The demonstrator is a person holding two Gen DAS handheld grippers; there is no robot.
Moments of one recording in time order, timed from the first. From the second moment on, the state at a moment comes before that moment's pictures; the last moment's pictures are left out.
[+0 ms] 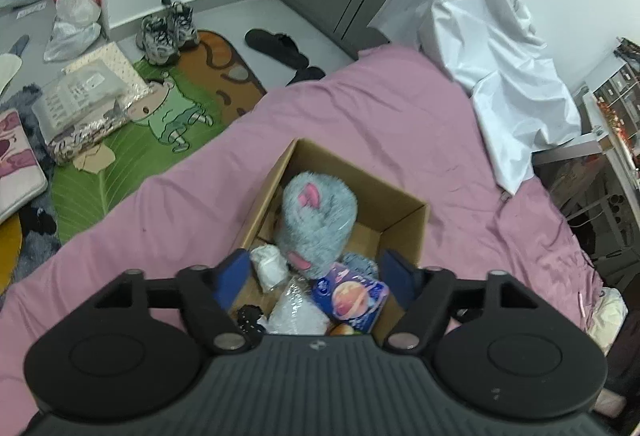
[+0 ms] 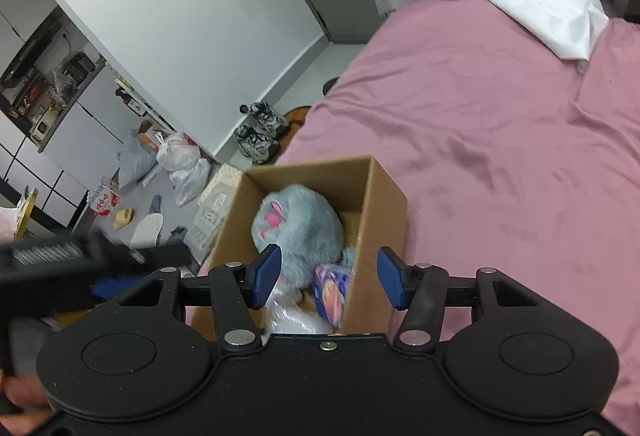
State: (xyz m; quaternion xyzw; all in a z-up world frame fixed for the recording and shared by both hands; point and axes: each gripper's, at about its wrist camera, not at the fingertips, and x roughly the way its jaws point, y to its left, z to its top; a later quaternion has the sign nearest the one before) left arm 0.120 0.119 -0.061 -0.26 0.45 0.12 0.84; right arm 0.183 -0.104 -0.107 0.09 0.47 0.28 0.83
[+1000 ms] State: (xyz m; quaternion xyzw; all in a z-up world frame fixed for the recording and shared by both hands) left arm 0.070 0.072 -0.011 -0.17 0.48 0.08 0.85; right arm 0.121 -0.197 -0.004 0.07 0.43 0.23 0.87
